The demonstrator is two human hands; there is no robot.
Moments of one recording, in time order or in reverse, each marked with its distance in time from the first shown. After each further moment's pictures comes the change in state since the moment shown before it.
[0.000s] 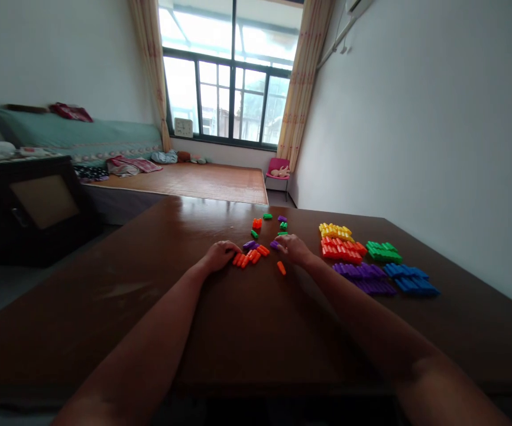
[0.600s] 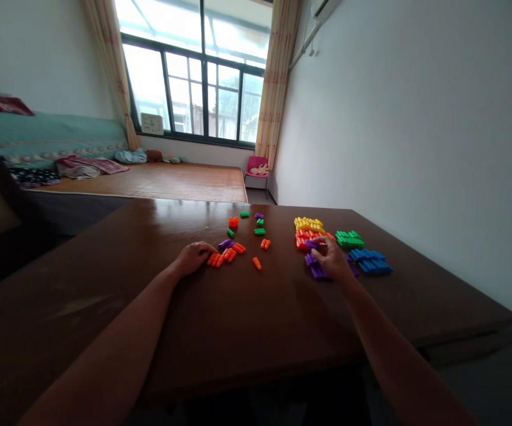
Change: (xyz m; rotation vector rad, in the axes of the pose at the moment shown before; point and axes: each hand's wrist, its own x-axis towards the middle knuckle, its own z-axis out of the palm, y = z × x) left_hand 0.005 -0.006 0.000 0.027 -0.019 0.023; right_hand -0.140 0.083 -0.051 0.492 0.512 0.354
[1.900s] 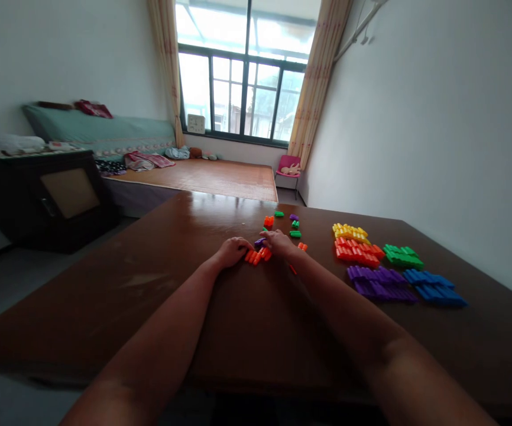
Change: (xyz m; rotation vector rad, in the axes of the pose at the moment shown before) left_hand -0.005 0.001 0.006 -0.002 0.045 0.013; right_hand 0.063 -0.114 0.218 -0.511 -0.643 -0.328
